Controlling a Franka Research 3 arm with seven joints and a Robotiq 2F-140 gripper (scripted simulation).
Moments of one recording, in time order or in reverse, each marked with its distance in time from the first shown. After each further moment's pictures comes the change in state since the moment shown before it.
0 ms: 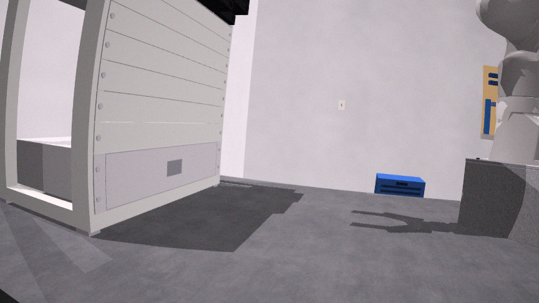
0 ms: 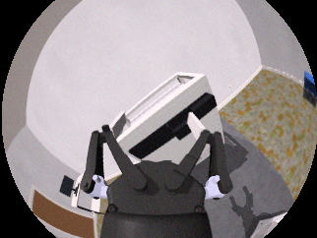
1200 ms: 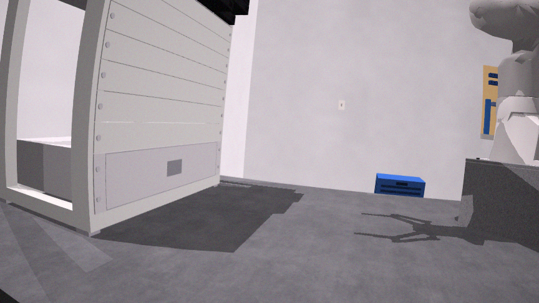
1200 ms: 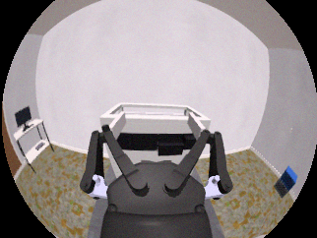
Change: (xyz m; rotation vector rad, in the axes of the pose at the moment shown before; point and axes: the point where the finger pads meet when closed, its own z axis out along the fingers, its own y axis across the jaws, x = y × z) arm -0.016 -0.028 -0.021 0.140 0.220 -0.693
